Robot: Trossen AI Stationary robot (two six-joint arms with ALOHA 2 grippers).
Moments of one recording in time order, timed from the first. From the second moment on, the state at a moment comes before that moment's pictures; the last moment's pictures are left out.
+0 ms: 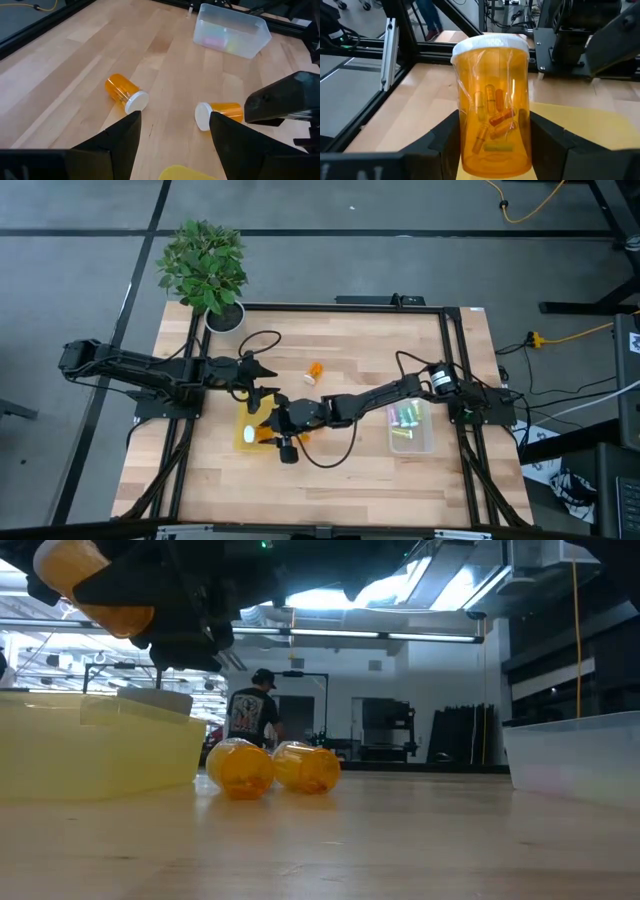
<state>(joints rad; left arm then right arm) 0.00 0.88 0.38 0.04 -0.18 -0.28 0.20 2.25 1.66 0.25 -0.02 0.05</state>
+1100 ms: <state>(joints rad) 0.00 0.88 0.38 0.04 -0.18 -0.28 0.20 2.24 1.65 0.19 0.08 0.20</state>
